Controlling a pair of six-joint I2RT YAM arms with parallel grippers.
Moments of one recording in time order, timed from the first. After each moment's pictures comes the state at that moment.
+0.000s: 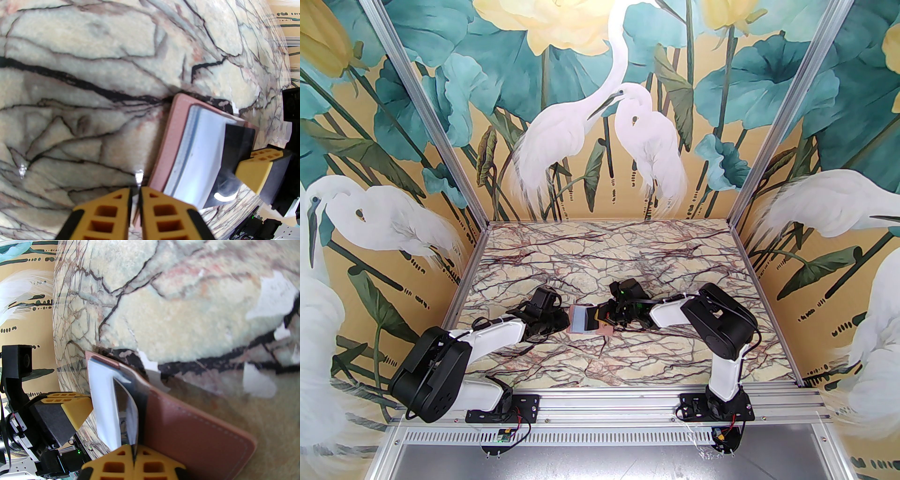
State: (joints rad) left arm -0.46 1.41 0.54 -0.18 0.14 -0.73; right arm 0.69 1.89 0.79 0.36 -0.58 1.01
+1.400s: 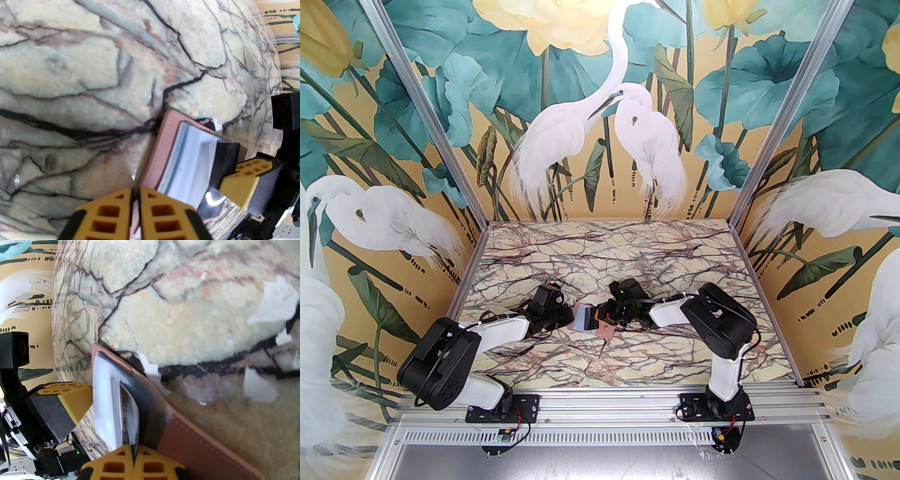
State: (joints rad) left arm -0.46 1.47 0.54 -0.02 0.17 -0.73; right arm 0.69 1.90 0.80 0.35 -0.58 1.00
